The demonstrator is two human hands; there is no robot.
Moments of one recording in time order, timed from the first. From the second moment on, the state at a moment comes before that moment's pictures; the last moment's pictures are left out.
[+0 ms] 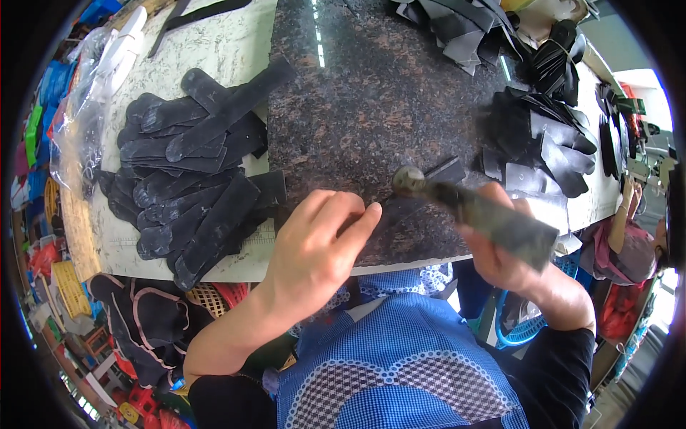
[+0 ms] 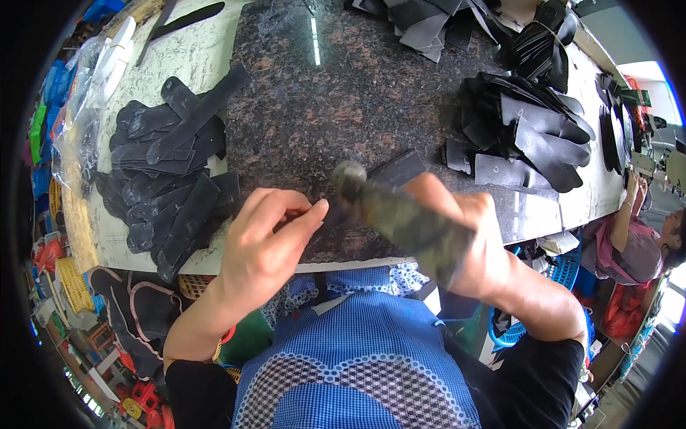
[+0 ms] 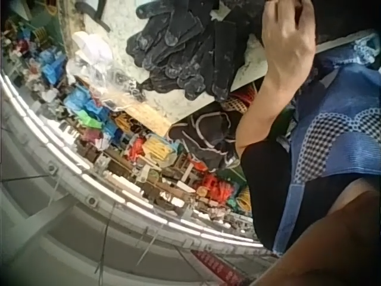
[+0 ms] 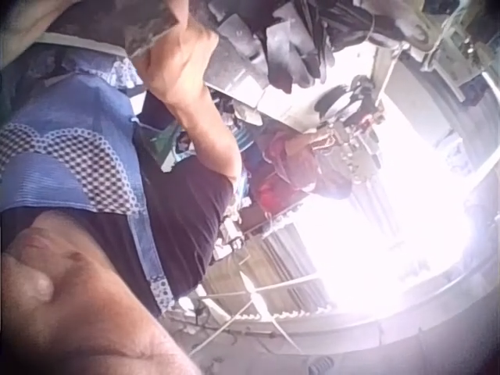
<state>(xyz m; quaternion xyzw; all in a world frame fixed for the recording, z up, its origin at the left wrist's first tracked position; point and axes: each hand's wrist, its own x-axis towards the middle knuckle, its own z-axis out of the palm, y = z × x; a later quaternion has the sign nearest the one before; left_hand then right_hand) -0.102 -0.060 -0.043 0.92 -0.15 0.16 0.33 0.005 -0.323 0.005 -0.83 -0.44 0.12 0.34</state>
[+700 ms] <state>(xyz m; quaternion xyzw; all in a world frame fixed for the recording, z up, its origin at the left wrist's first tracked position) -0.110 -0.052 -0.042 0.92 -0.16 0.16 0.31 -0.005 -0.315 0.007 -0.84 -0.38 0.16 0.35</state>
